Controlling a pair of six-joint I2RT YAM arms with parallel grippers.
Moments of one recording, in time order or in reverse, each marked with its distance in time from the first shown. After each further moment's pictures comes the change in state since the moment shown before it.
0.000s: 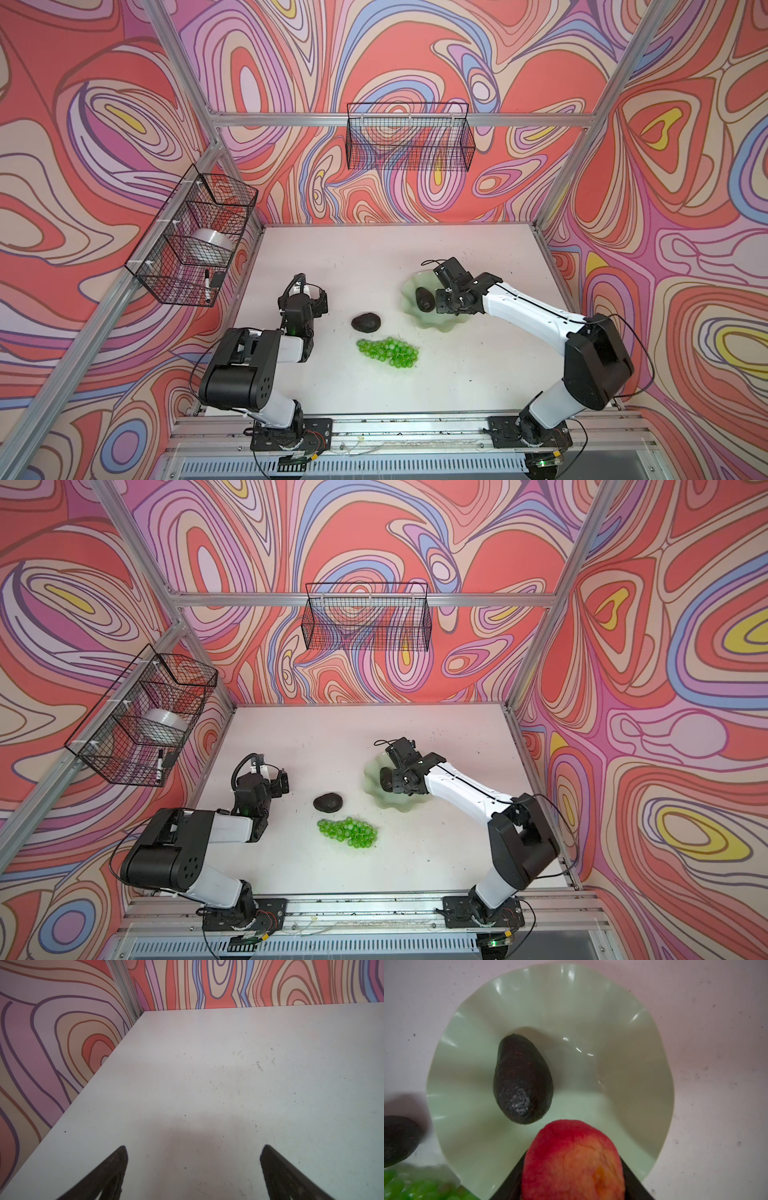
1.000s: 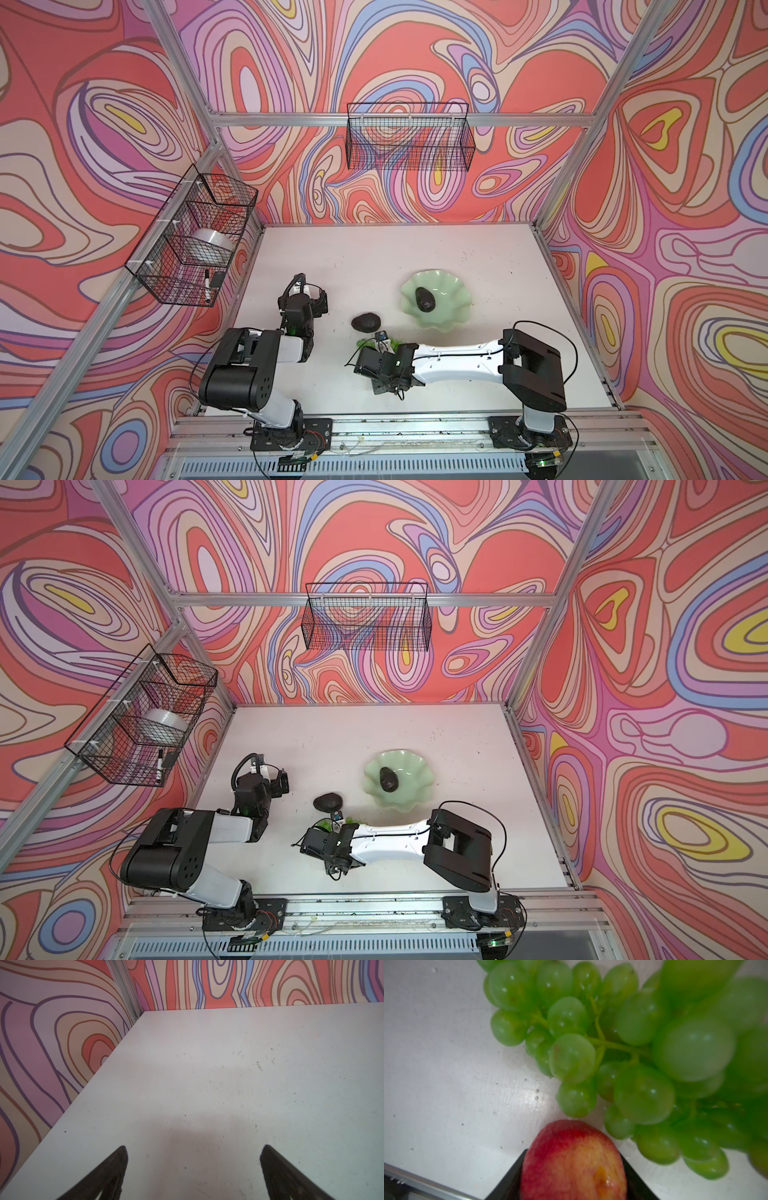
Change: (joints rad) left arm 0.000 0.000 0.000 0.000 0.000 0.000; right arm 0.724 0.255 0.087 0.012 -0.006 0.484
